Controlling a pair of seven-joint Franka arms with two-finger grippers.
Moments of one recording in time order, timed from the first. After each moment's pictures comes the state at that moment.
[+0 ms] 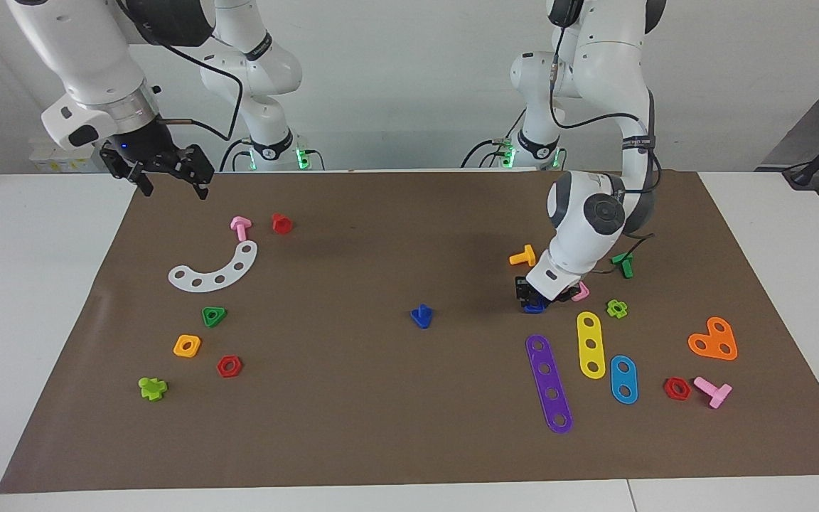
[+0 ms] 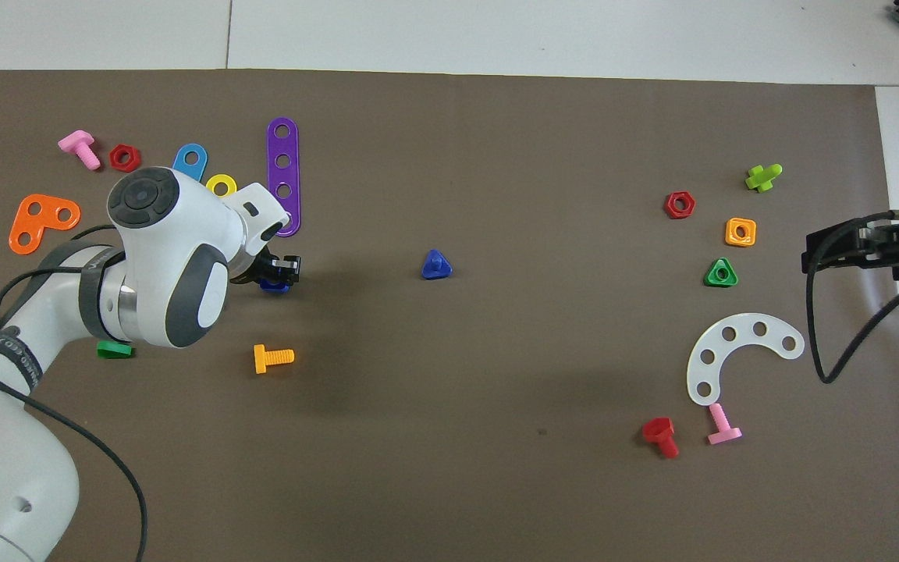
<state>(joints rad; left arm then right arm) -0.21 0.32 -0.07 -1.97 -0.08 2.24 -0.09 0.05 0.00 -0.05 -1.57 -0.01 1.52 0.10</state>
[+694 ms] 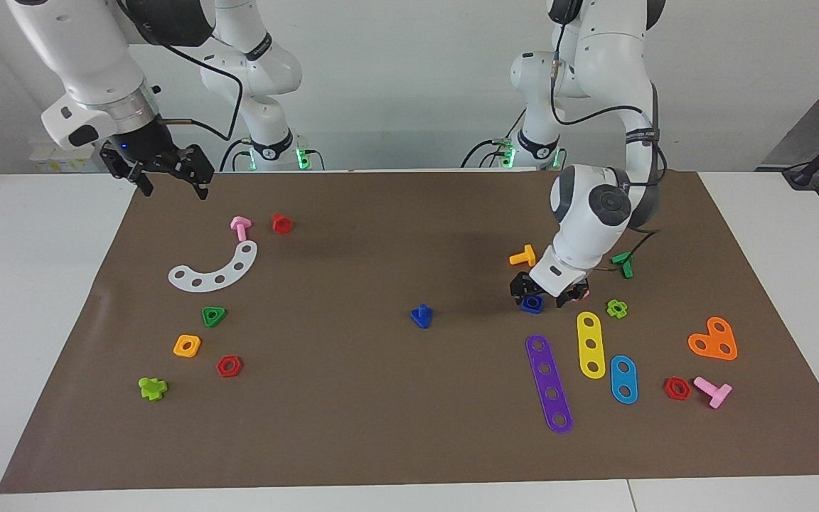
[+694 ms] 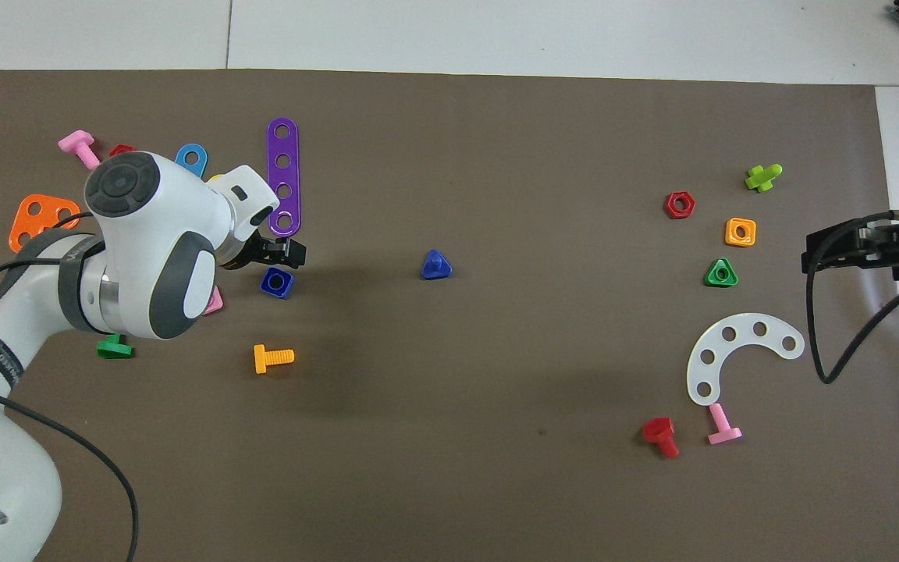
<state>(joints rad) -0.21 0.30 -0.04 -1.89 -0.08 2.20 -0.09 0.05 0.00 -0.05 -1.57 -0.01 1.52 0.10</state>
